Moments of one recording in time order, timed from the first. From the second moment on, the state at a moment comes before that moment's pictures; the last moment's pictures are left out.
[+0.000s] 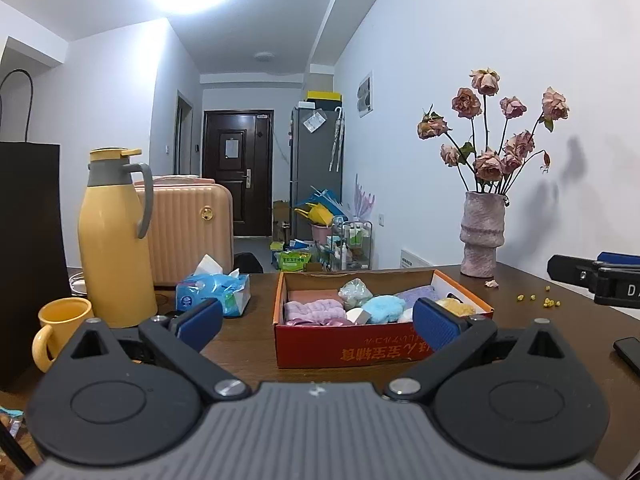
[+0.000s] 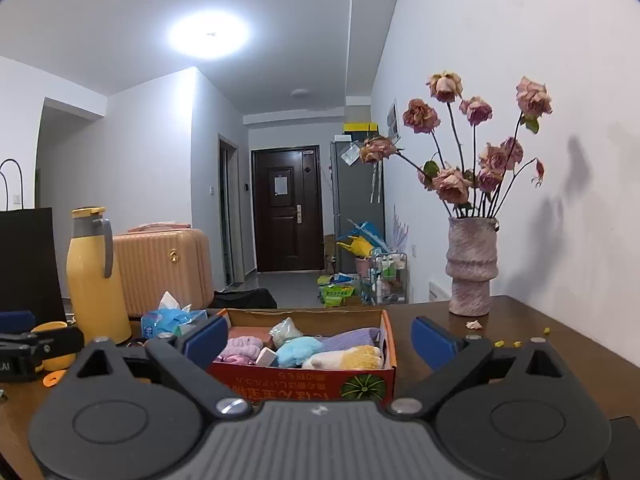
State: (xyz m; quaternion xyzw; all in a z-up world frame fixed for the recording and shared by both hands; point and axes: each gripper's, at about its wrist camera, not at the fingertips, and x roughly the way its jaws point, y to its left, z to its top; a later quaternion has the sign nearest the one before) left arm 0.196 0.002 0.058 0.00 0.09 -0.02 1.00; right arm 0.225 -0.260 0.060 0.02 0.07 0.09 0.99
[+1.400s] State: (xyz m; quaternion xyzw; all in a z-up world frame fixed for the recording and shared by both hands) left arm 0.013 0.003 0.027 0.02 0.08 0.00 1.00; right arm 0.026 -0.230 0.005 0.04 0.11 0.10 0.99
